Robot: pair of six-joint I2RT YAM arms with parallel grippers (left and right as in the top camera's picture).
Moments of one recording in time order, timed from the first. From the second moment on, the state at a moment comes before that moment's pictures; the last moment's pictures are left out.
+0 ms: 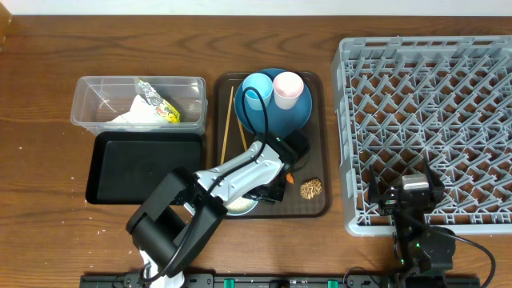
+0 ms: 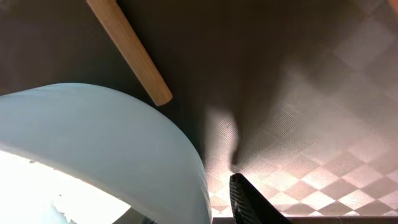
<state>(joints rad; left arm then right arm) -0.79 1.91 1.20 -1.03 -0.04 -0.59 0.05 0.01 0.01 -0.07 0.00 -0.20</state>
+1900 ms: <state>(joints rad) -0.75 1.90 1.26 -1.13 -0.01 -0.51 0.05 0.01 0.01 -0.07 0.00 -0.20</state>
